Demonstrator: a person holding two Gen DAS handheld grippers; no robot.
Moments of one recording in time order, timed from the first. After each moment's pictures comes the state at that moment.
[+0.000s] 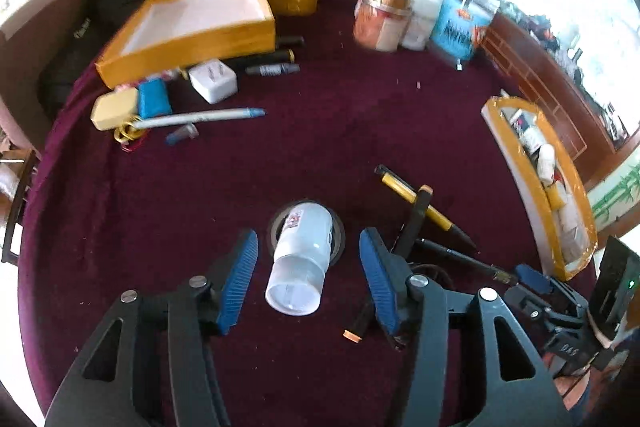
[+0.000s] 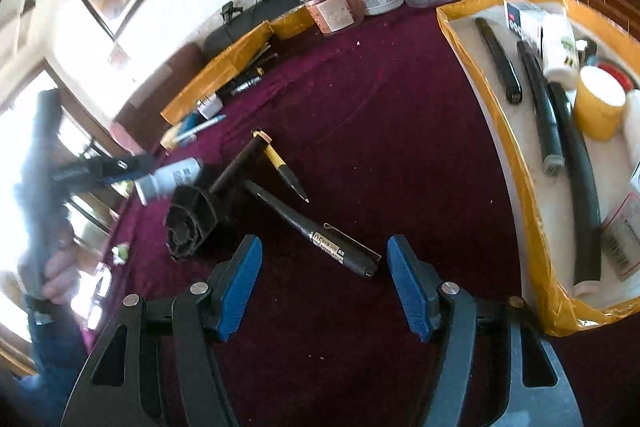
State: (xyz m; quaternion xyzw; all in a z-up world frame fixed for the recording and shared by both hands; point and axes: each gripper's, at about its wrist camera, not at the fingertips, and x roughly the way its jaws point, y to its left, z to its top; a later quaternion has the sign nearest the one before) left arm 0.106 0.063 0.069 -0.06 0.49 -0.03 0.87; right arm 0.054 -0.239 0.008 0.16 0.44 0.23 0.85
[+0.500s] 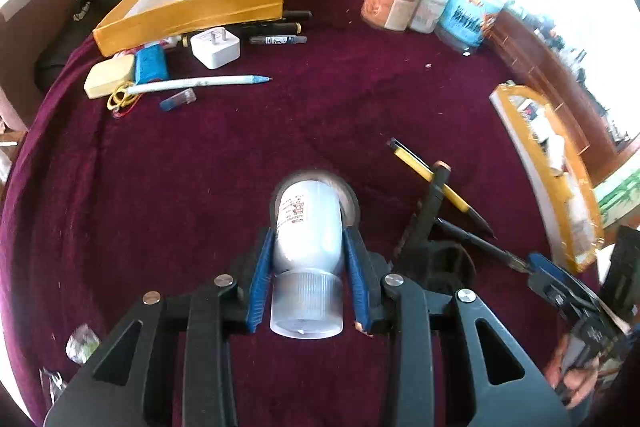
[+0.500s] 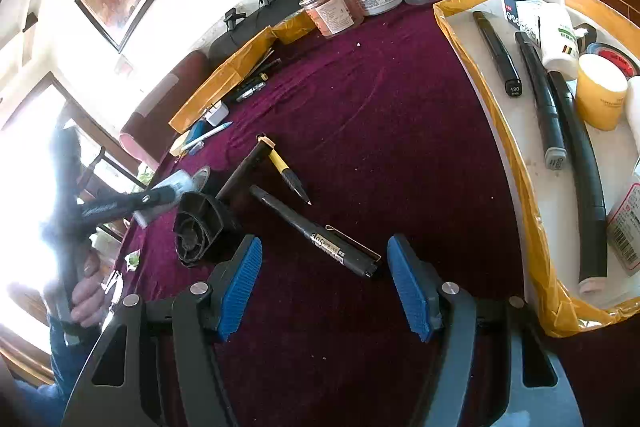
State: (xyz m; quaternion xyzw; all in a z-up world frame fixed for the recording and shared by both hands) left arm 0.099 0.066 0.045 -0.08 0.50 -0.03 0.86; right arm 0.053 -0.243 0.008 0.18 0.43 0.24 0.85
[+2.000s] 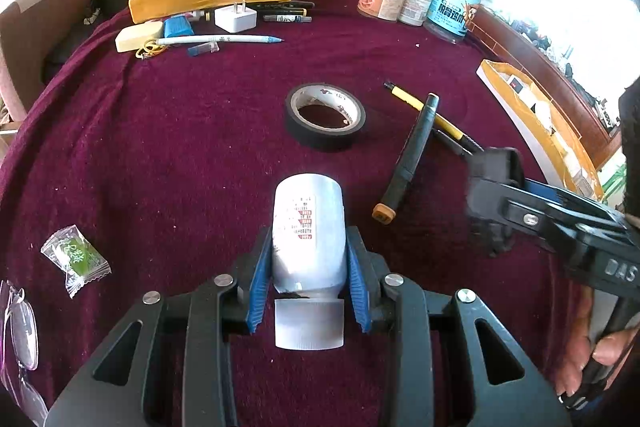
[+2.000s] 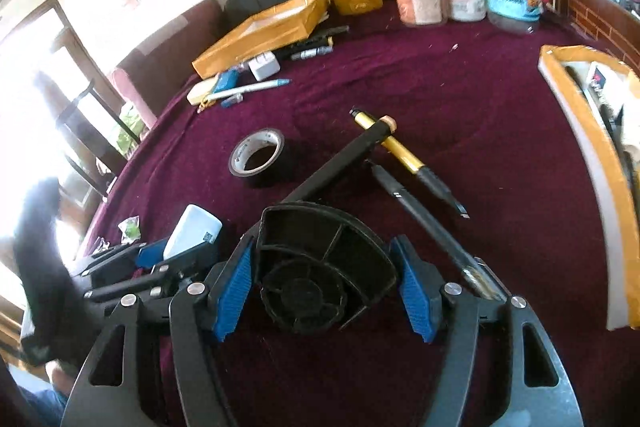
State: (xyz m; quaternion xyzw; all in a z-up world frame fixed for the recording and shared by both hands) left arm 0.018 0.068 0.012 -0.08 0.45 -0.03 0.89; right arm 0.046 -0.116 0.034 0.06 0.45 0.24 0.86
